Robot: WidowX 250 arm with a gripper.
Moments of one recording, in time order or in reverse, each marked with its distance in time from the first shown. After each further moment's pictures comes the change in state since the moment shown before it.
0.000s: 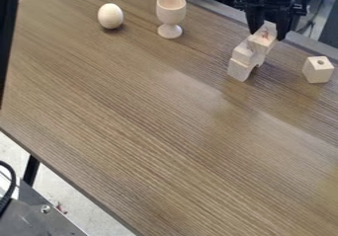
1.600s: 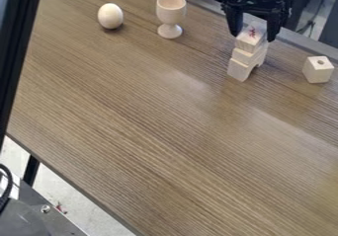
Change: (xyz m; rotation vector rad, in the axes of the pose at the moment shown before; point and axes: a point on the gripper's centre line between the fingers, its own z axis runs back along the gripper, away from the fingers) arm 0.008 0.025 -0.008 0.028 0.045 0.045
